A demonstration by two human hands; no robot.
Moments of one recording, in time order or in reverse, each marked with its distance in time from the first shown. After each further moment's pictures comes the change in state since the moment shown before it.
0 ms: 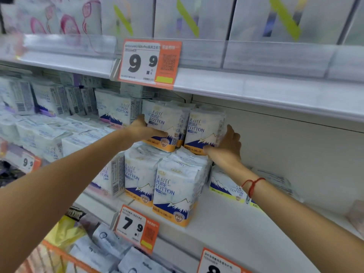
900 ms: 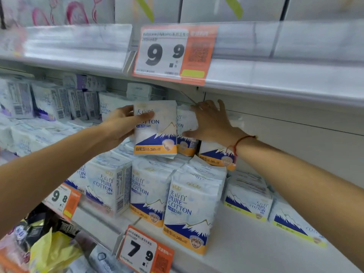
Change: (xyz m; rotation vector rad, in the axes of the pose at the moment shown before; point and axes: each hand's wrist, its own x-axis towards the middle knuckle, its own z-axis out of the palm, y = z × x) left_hand 0.021 -0.022 -0.047 -0.556 -0.003 0.121; right_hand 0.073 -0.070 0.037 -0.857 0.037 -0.736
